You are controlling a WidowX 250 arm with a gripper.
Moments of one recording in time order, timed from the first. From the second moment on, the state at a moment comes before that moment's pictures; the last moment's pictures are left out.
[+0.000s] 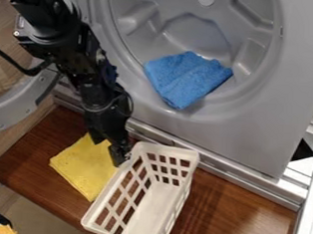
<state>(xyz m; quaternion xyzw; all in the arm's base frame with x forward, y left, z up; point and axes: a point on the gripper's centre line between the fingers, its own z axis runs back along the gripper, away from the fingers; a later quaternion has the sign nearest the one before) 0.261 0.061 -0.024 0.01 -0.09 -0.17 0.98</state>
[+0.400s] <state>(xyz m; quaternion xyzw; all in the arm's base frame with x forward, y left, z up) 0.258 0.066 -0.041 0.01 -0.06 -0.15 0.99</state>
